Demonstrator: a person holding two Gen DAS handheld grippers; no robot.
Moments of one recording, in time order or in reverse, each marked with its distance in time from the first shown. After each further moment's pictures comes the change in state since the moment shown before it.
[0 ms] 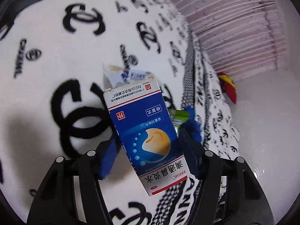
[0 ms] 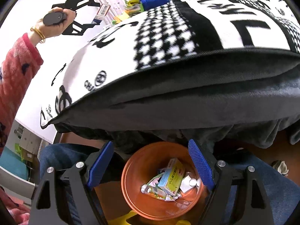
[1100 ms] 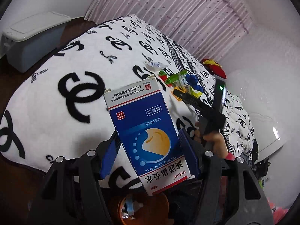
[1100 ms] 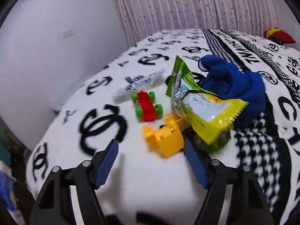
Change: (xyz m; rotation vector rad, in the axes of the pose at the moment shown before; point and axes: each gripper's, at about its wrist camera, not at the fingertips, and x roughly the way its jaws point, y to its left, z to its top) left arm -0.182 0.113 -0.134 0.379 -0.118 0.011; right arm 0.147 0.100 0.296 -0.221 -0.121 -0.026
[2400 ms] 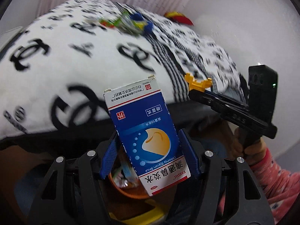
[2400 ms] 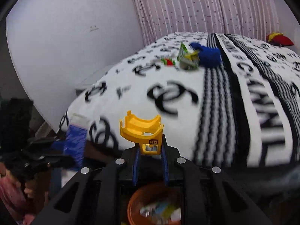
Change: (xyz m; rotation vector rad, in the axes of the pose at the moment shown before) left arm 0.013 -0.075 -0.136 0.367 0.289 -0.124; right arm -0.233 0.022 -0.213 -0.068 0.002 0.069
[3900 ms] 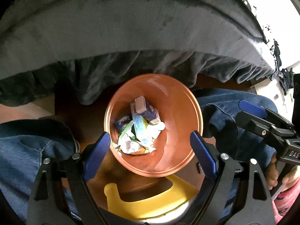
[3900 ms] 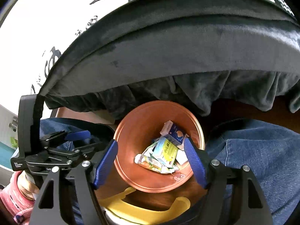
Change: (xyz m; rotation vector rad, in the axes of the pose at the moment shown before) left arm 0.151 0.023 -0.093 -0.066 0.336 0.177; right arm 0.054 -0.049 -0.145 0.314 0.263 -0.077
